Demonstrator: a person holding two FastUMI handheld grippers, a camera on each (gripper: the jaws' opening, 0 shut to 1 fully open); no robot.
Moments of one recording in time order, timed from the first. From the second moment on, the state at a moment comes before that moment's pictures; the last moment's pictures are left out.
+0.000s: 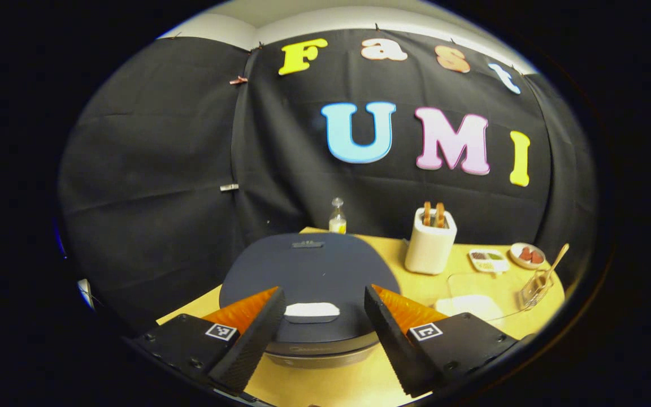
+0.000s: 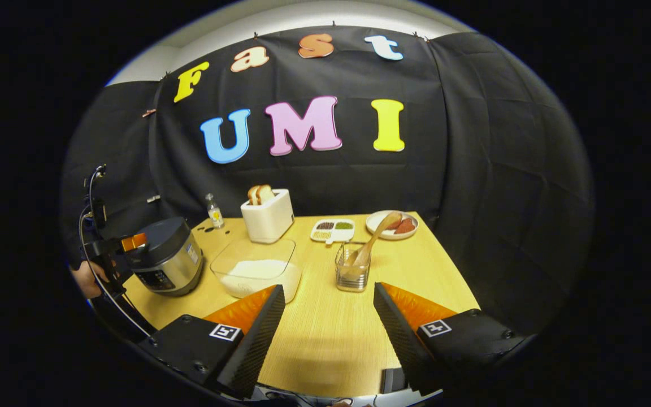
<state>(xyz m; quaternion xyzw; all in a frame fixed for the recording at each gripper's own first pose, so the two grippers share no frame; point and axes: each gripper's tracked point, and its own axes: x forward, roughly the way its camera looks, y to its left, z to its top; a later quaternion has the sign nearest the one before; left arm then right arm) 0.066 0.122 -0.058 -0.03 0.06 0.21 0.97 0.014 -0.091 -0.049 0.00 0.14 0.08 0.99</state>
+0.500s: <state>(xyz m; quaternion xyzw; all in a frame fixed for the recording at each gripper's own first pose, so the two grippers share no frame) 0.028 0.011 0.035 0.00 -0.02 0.12 0.99 0.020 -0.090 0.039 0.02 0.02 0.08 1.00</state>
